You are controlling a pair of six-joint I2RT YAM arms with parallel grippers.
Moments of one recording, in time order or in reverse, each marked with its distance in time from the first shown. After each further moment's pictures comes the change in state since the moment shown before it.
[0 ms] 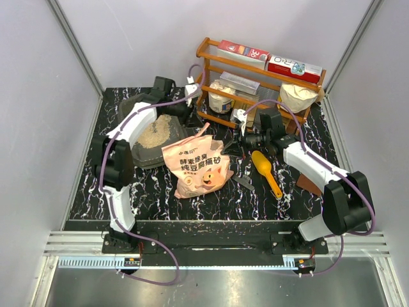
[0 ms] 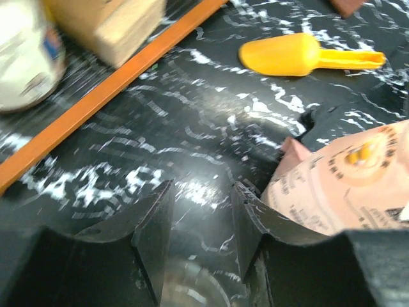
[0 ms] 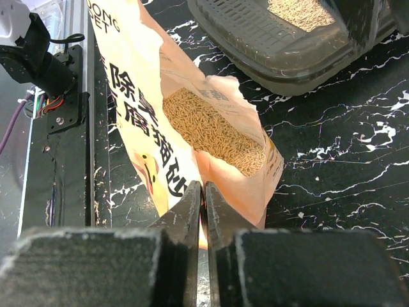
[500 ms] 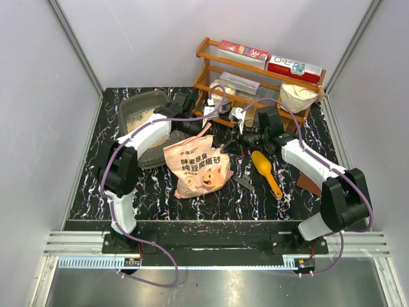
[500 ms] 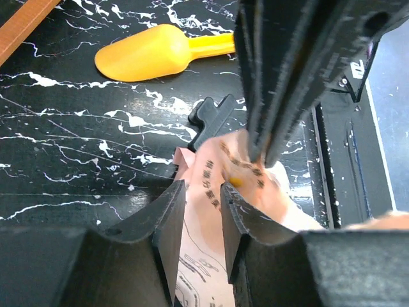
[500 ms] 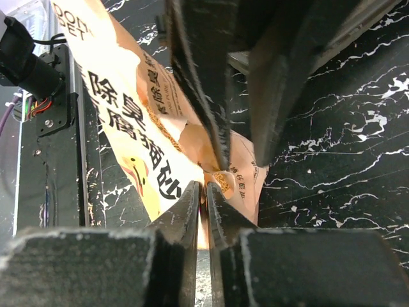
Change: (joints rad) left arm -0.194 -0.014 -0.118 -0.061 0.197 0.111; right arm 0.004 0.030 0.036 -0.036 0.042 0.002
